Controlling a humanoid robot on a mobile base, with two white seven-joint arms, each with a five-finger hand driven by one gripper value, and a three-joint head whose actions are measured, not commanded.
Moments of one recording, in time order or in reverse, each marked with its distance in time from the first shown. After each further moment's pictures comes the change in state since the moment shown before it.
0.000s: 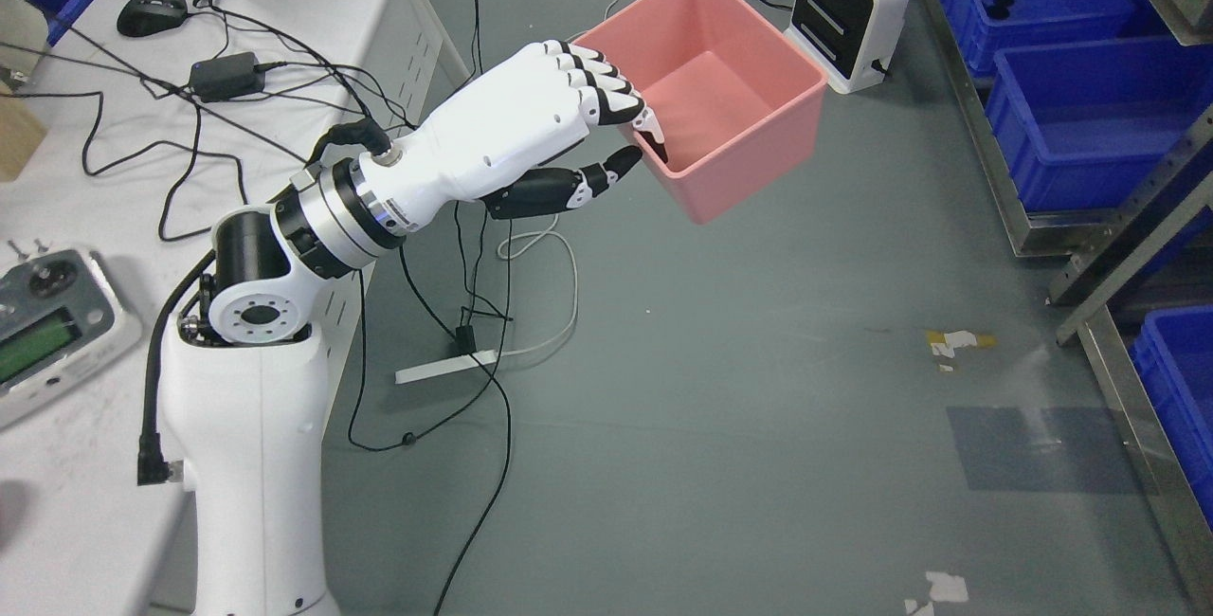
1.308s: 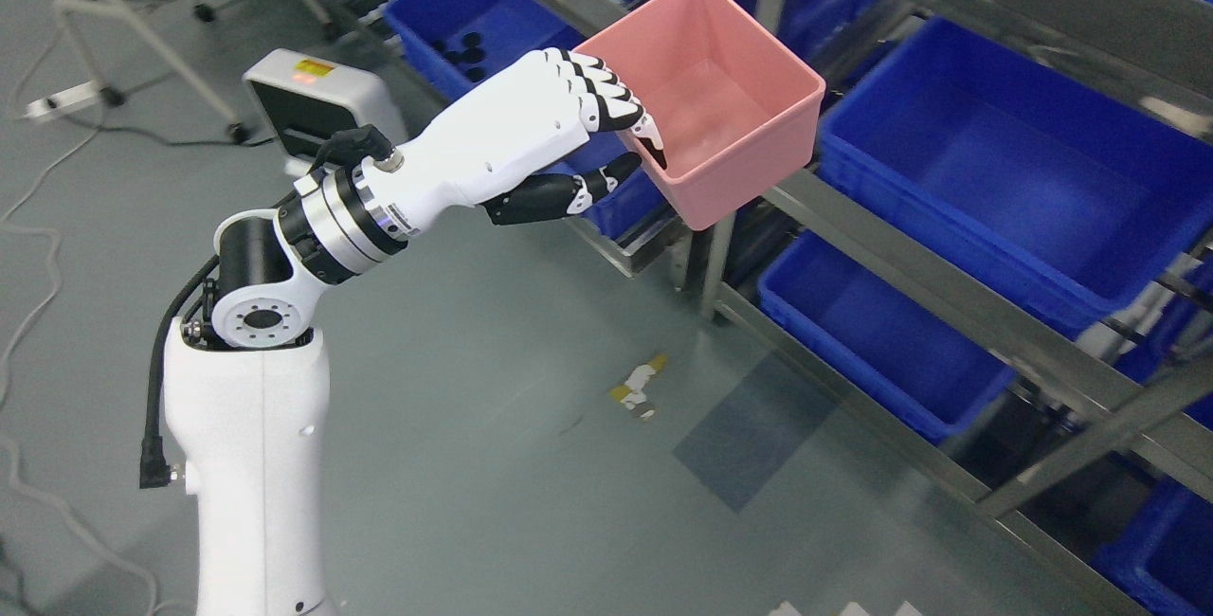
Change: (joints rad) left arm 0.008 0.000 0.000 0.004 0.004 0.000 -0.001; right arm 0.000 0.000 0.000 0.000 0.000 0.000 -0.006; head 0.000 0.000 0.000
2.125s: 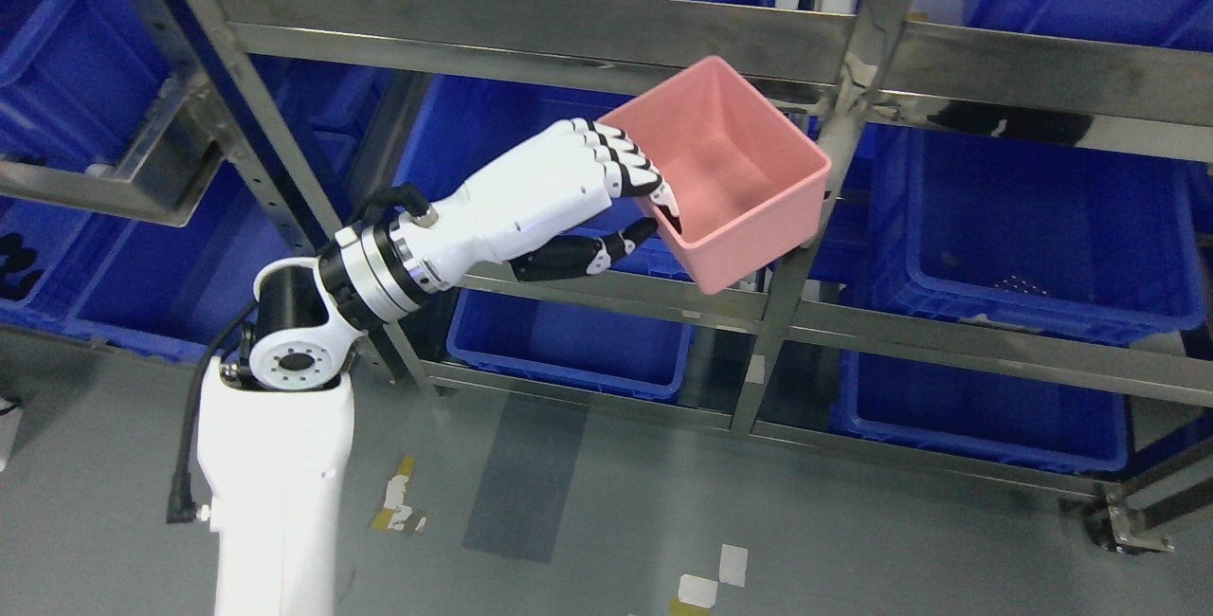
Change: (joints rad) left arm 0.134 0.000 -0.060 0.004 0.009 0.000 -0.011; right arm 0.000 0.000 0.000 0.000 0.000 0.000 0.000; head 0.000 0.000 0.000
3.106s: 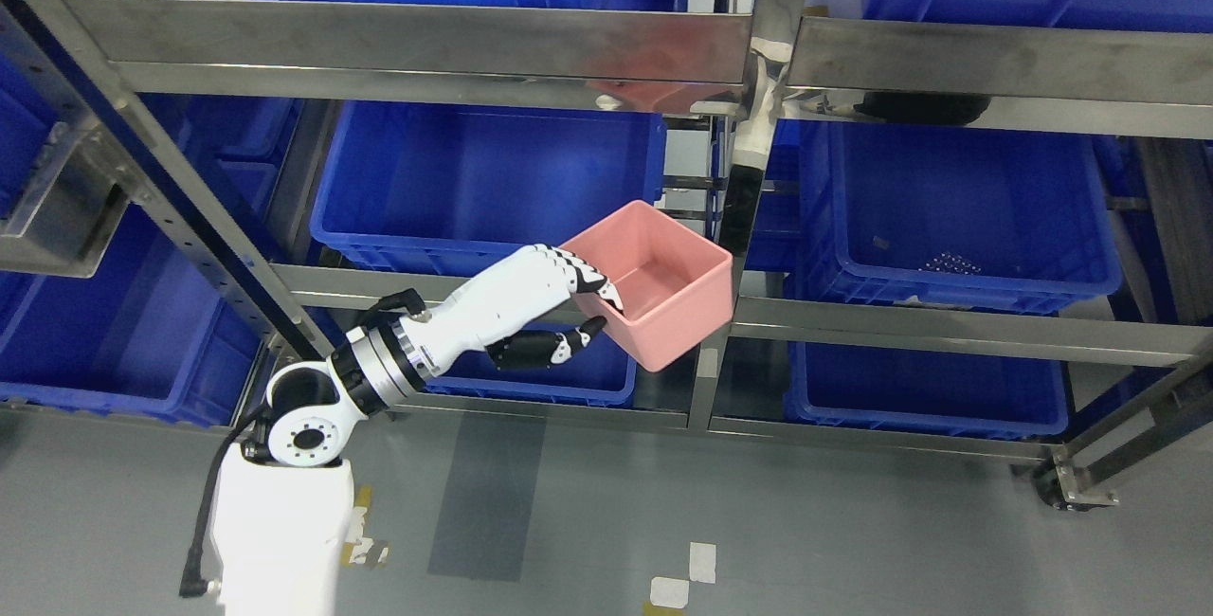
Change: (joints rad) left arm 0.089 0.000 0.117 0.196 -0.133 0.000 -0.005; right arm 0.000 0.000 0.000 0.000 0.000 0.000 0.000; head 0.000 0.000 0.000
